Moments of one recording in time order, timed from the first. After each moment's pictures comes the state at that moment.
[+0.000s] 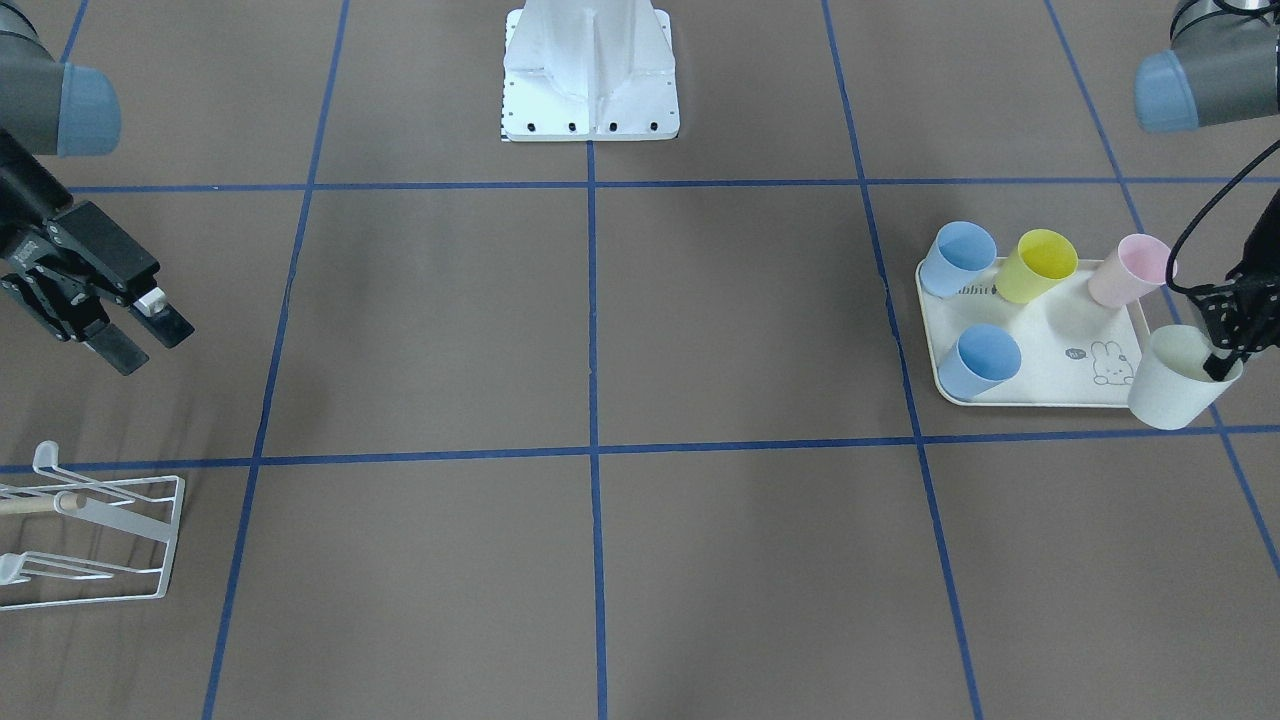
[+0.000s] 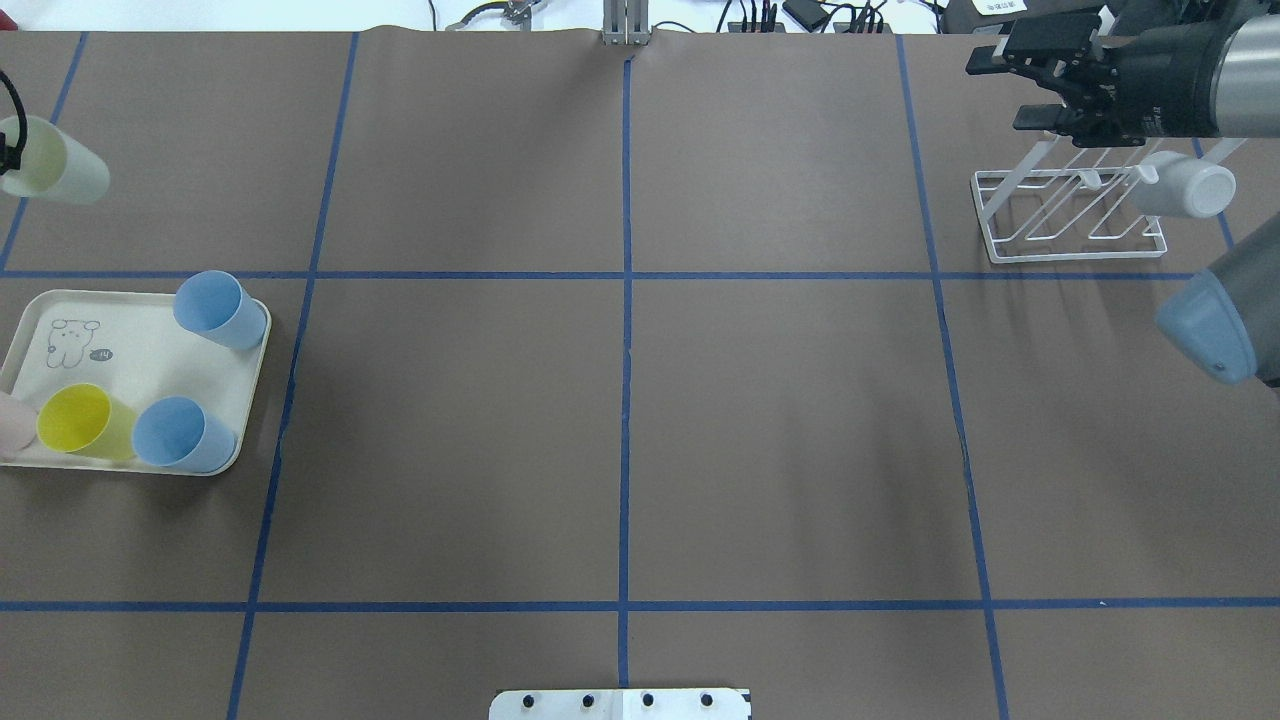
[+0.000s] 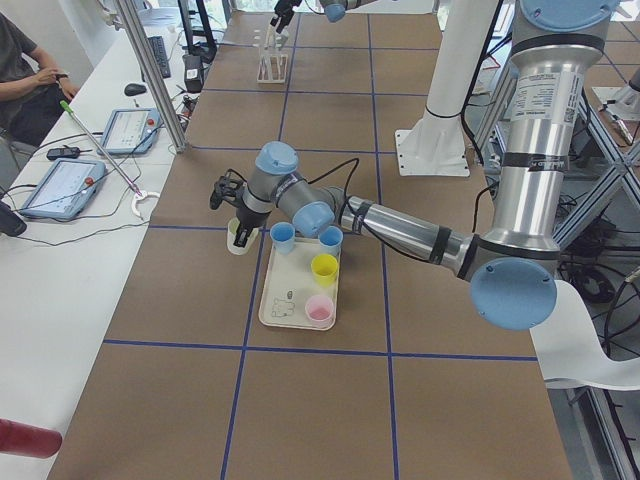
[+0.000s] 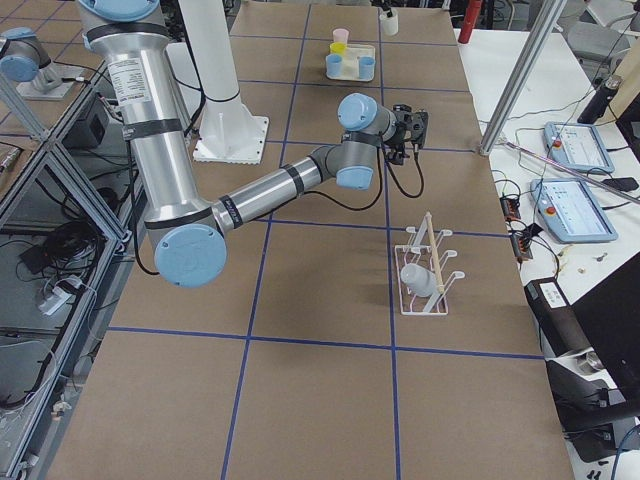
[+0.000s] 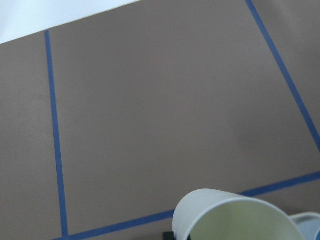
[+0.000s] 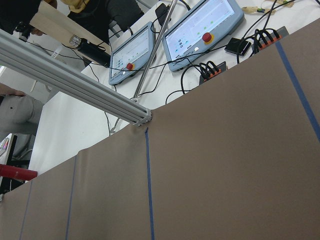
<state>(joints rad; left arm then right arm) -1.22 -1.69 -1.78 -2.05 -2.00 -0.73 1.07 -1.33 1.79 -0.58 2.06 1.53</state>
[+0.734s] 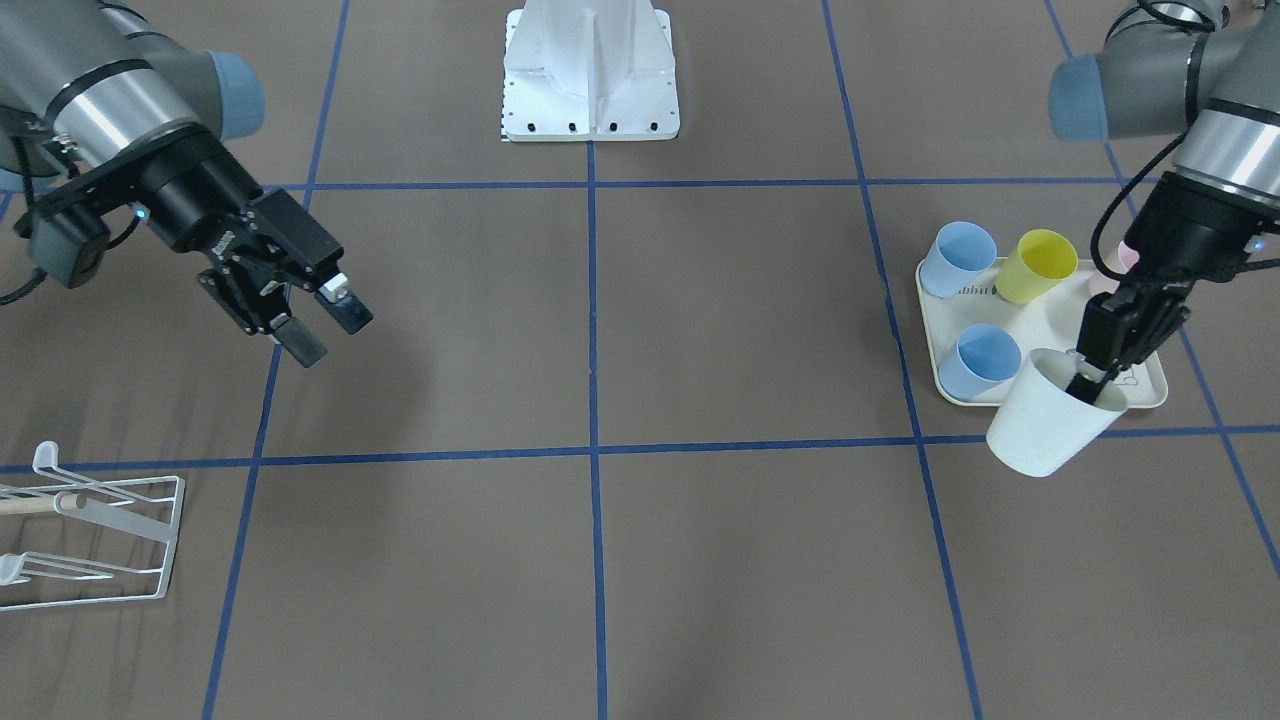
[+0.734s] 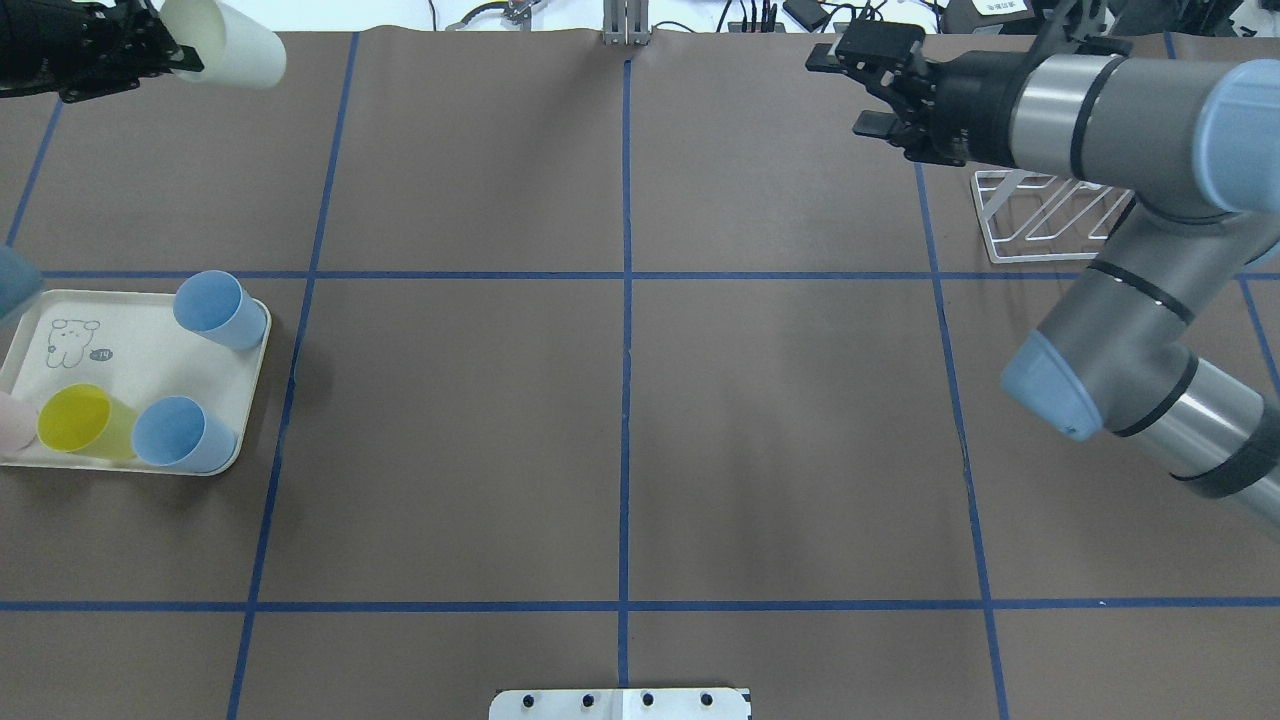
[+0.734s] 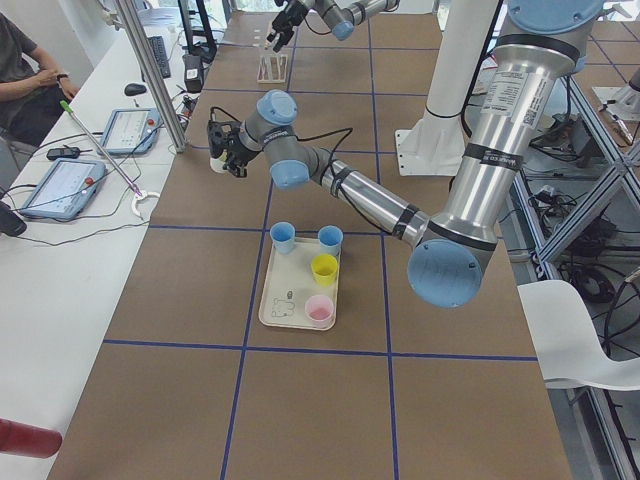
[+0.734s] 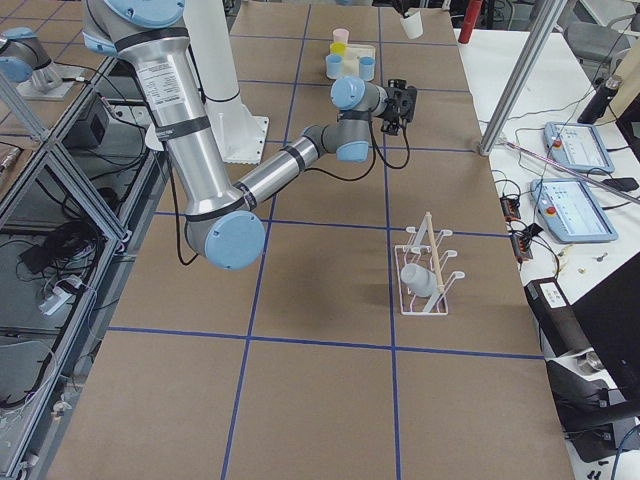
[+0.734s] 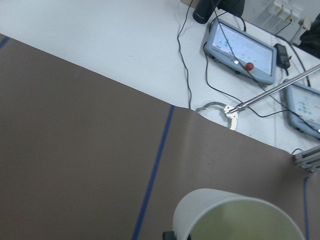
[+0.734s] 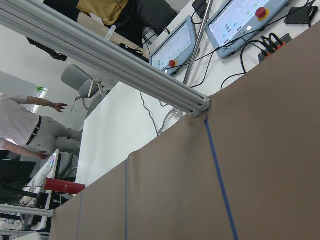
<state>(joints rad) -1.10 -1.87 -1.78 -2.32 -1.99 -1.50 0.84 -1.17 1.79 -0.58 1.74 1.71</state>
